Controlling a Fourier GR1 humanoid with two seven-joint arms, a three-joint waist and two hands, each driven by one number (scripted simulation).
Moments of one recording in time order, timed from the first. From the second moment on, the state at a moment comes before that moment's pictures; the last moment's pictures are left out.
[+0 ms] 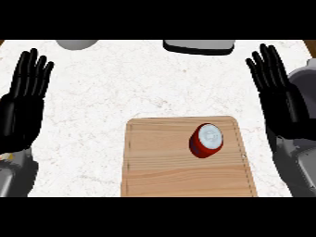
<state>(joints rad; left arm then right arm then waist) -0.21 0.28 0.00 -1.66 0.22 0.06 -0.19 -0.32 -0.33 0.16 -1.54 -0.43 -0.10 -0.21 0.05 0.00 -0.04</state>
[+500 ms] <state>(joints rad) -0.23 0.26 0.01 -1.59 0.21 0.11 -0.07 -0.55 -0.59 0.19 -1.41 -0.38 0.35 -0.26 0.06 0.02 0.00</state>
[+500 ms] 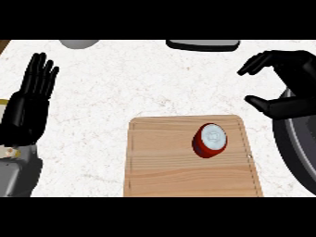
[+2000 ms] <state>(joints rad) -0.27 0.25 0.04 -1.55 0.19 0.15 0.05 -0.71 -0.70 0.52 -1.31 0.35 0.51 -0.57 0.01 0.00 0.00</state>
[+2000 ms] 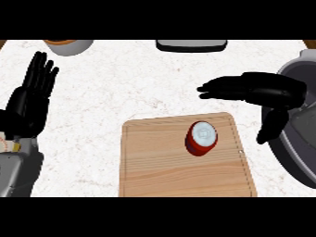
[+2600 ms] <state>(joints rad) -0.27 0.23 0.06 -1.54 0.16 0.13 0.04 -0.63 -0.57 0.52 -1.29 0.52 0.49 -0.60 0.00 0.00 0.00</state>
